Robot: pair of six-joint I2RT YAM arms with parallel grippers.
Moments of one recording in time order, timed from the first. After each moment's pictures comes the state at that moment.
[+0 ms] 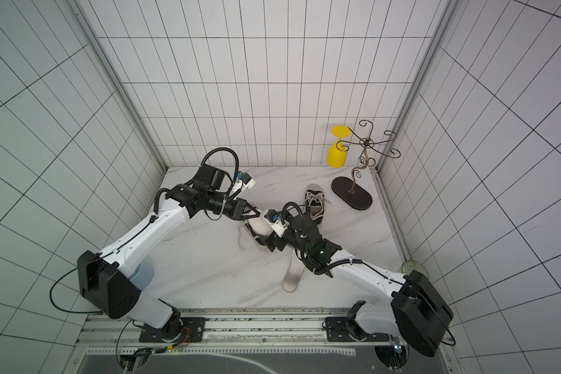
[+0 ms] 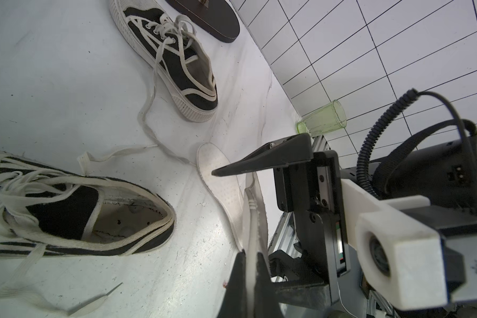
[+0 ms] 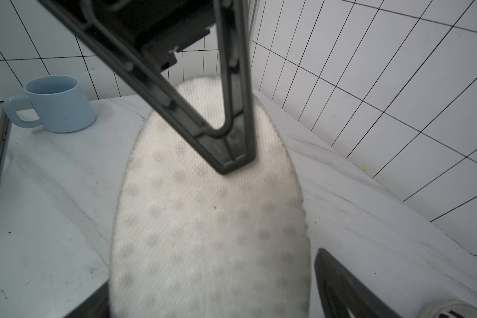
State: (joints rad) left arm -0.46 1.53 1.45 -0.81 0.81 -0.13; right arm 0.77 1.25 0.68 0.30 -0.15 -0.23
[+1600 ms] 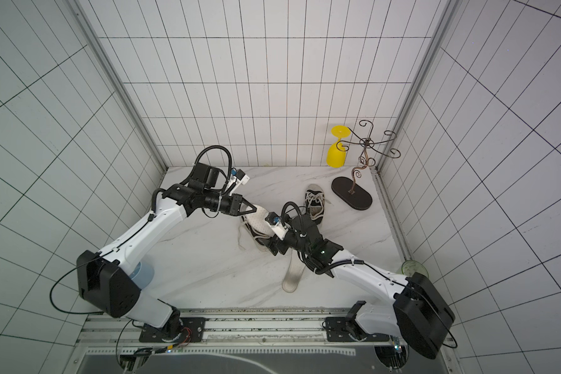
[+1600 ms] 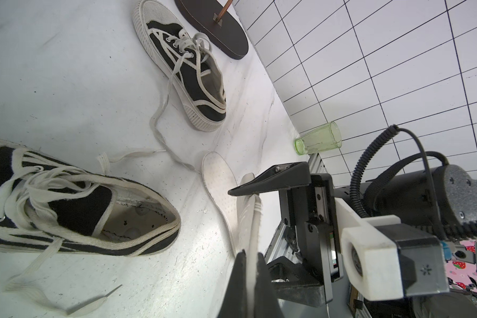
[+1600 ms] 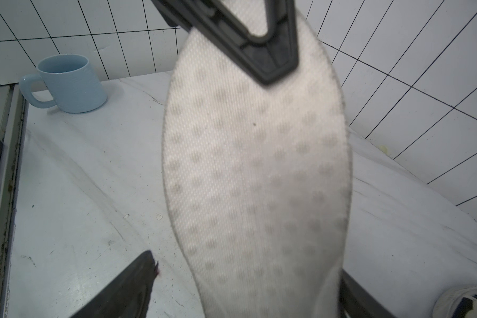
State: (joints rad) left arm -0.40 1.54 1.43 -0.75 0.84 -0.23; right arm 0.77 1.25 0.68 0.20 -0.19 -0.23
